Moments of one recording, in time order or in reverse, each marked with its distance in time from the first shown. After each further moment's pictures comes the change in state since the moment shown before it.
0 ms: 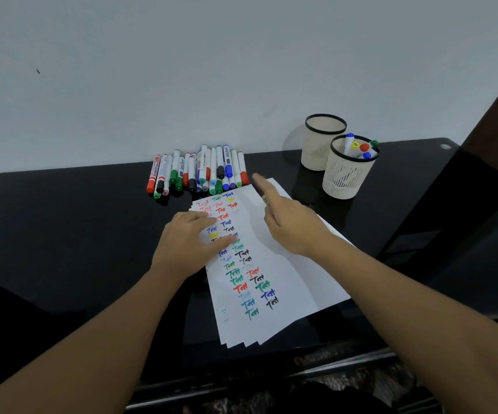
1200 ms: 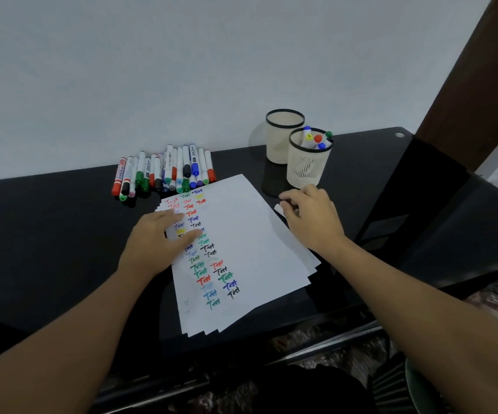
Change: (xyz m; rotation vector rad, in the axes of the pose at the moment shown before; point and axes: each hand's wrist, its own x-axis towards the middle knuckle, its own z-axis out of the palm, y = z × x) left_hand -0.003 0.006 -0.004 -0.055 -0.039 -0.042; right_hand -0.052 0.076 -0.023 -0.084 0.307 0.222
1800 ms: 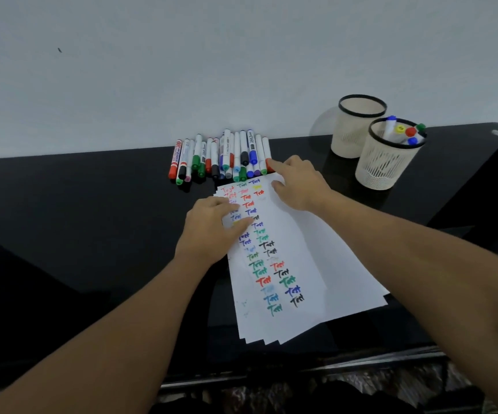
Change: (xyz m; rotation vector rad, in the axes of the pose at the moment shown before) left_hand 0.009 -0.009 0.004 -0.029 0.070 -0.004; right_hand 0.110 -0.097 0.085 -0.189 -0.355 -0.209
